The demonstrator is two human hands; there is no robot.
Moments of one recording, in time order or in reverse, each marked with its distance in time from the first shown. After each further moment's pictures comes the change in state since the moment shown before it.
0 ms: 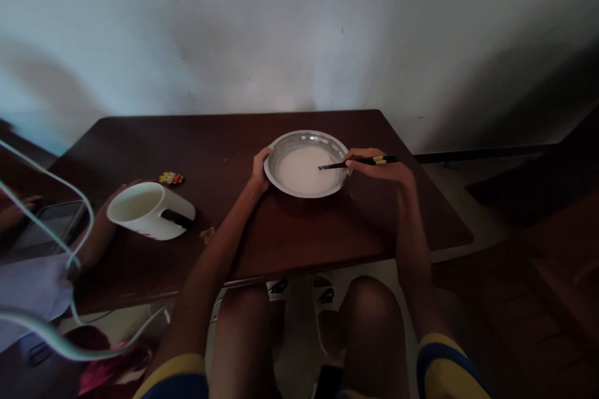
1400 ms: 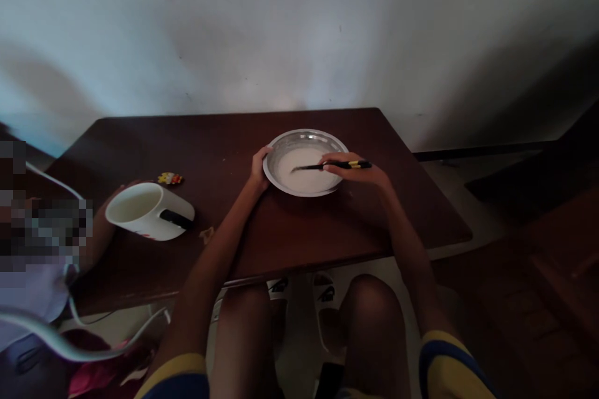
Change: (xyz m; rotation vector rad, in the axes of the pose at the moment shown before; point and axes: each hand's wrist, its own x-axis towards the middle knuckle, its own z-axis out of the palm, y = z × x) left_hand -0.001 0.001 0.003 -0.014 0.005 -0.002; right_hand 0.013 -0.002 0.022 0.096 0.040 -0.029
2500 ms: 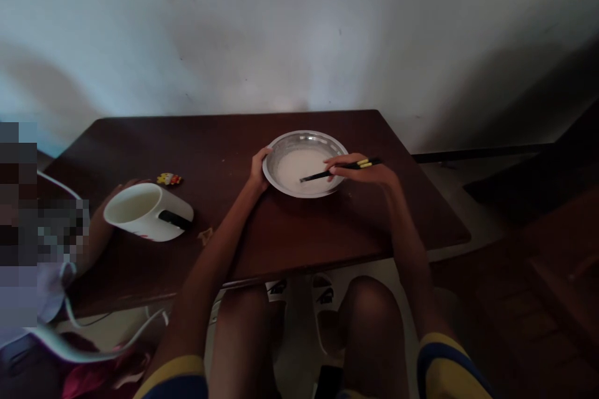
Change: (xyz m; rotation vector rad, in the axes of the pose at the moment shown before) left_hand -0.003 0.002 0.002 0.029 0.008 0.013; right_hand -0.004 -0.008 -0.007 0.080 -0.087 0.019
